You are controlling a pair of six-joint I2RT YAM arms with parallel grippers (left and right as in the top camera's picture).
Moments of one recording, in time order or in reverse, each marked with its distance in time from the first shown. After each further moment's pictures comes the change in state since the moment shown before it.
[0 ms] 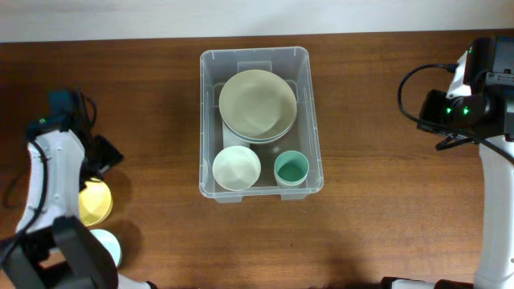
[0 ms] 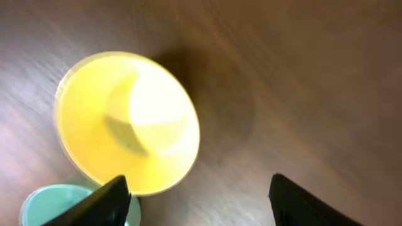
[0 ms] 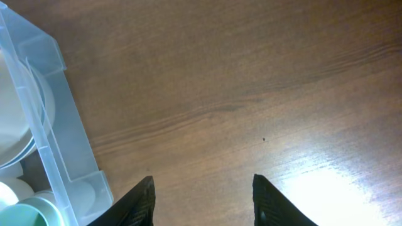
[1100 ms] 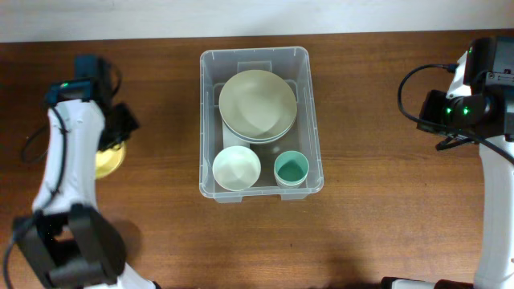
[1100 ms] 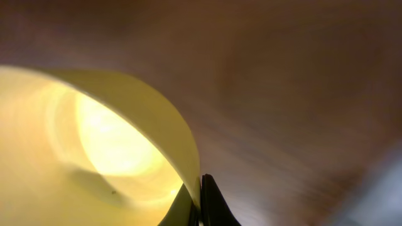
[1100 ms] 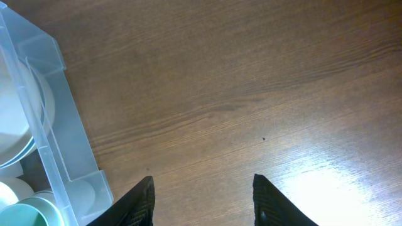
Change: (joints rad) left arm -0.207 0.082 0.325 -0.110 0.068 0.020; right arm 0.000 0.000 0.000 -0.001 0.000 -0.001
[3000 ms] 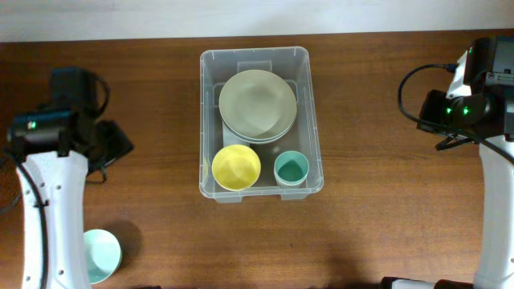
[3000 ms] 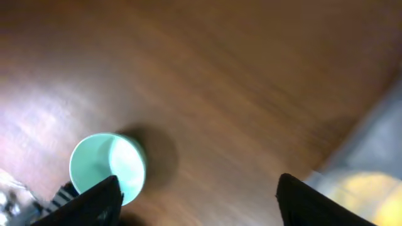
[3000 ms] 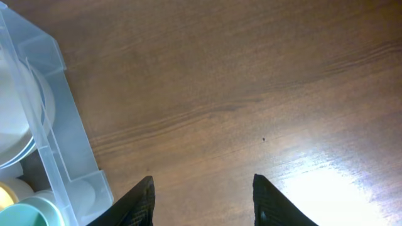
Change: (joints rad) left arm 0.011 -0.319 -0.029 -0.257 -0.097 -0.088; right arm 0.000 0.000 0.000 0.000 0.000 0.001
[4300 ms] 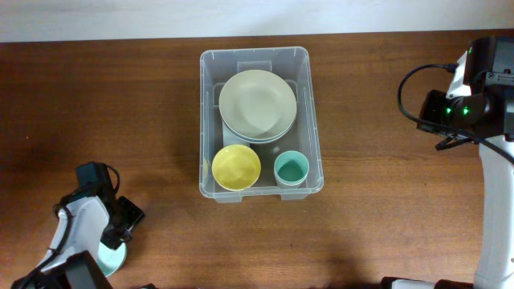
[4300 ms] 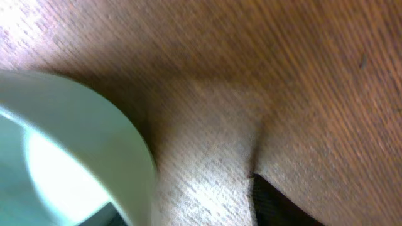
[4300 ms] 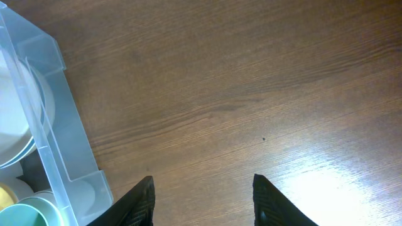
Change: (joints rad) left arm 0.259 -0.003 -0.925 0.686 0.132 -0.010; right arm 0.000 0.000 -0.001 0.001 0.000 0.000
